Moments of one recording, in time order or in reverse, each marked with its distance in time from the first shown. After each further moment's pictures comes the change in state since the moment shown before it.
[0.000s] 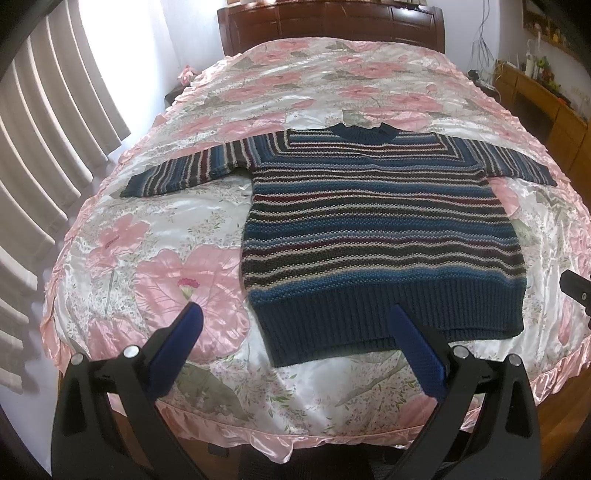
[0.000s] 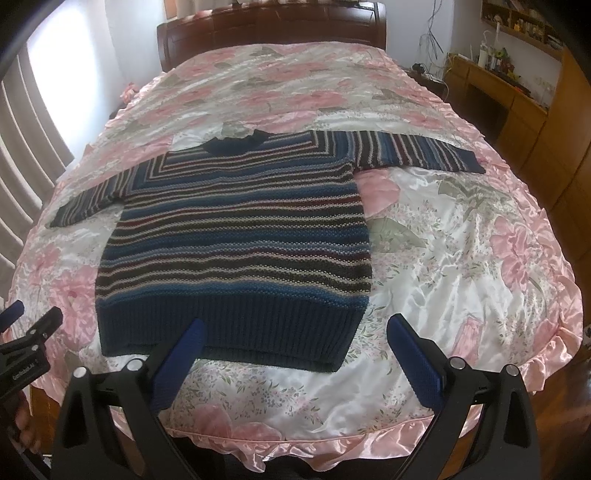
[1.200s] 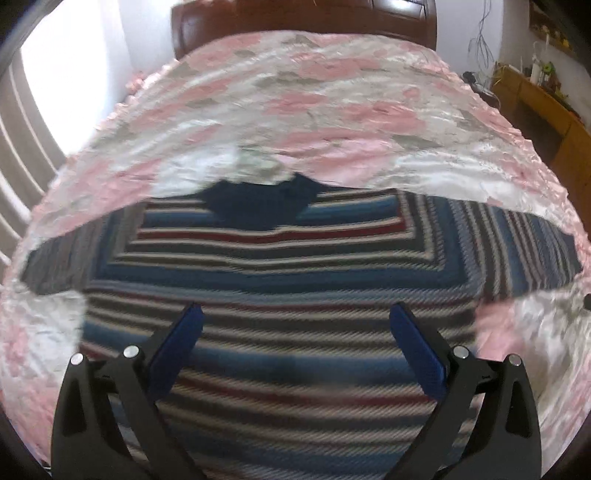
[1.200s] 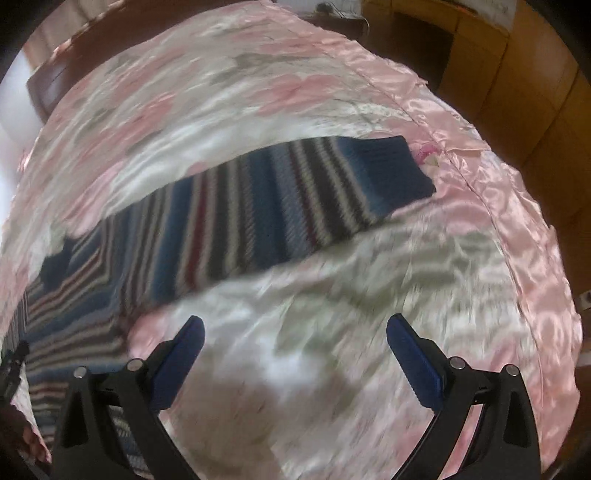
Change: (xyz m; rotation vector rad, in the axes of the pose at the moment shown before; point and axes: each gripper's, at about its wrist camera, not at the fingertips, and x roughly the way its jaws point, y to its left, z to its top) left arm 0.210 -0.250 0.234 -0.018 0.022 -0.072; right arm 0.223 -0.327 0.235 0.297 0.173 -0.112
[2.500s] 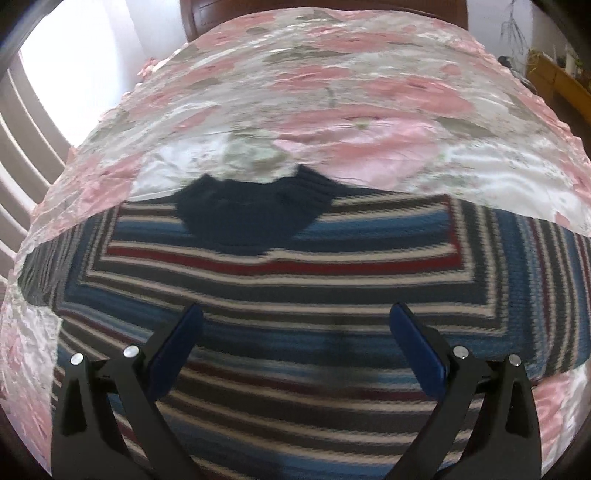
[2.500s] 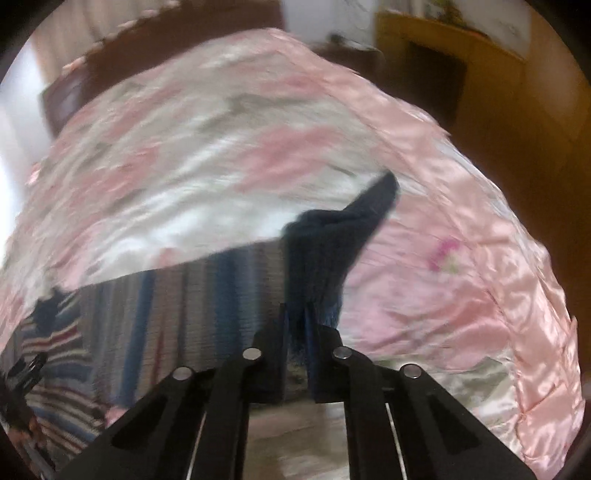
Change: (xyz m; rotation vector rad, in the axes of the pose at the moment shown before) left arm 0.097 -0.005 0.039 -0.027 0.067 0.141; right arm 0.028 -0.013 0.078 -0.080 -0.158 0.082
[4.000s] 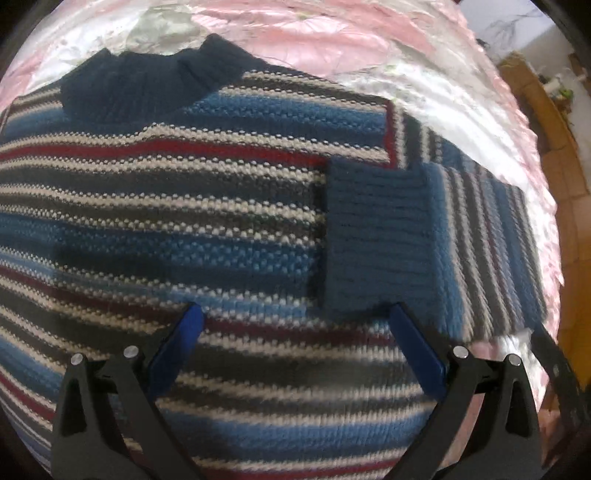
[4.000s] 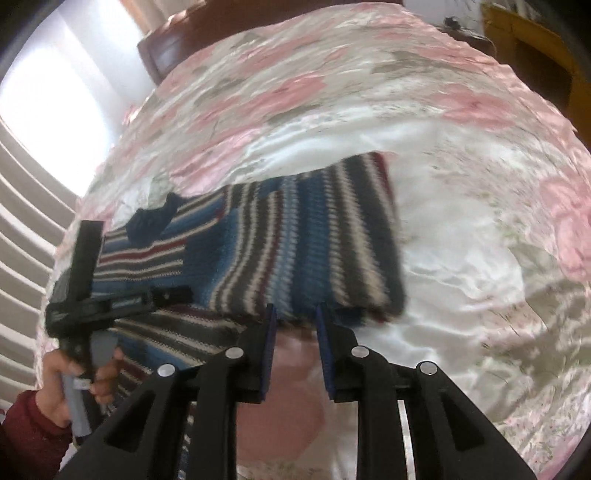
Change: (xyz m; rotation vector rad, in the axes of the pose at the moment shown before) left arm 0.050 -0.029 -0.023 -0.102 0.342 -0.422; right arm 0.002 0.125 -0.093 -0.158 0.111 0.343
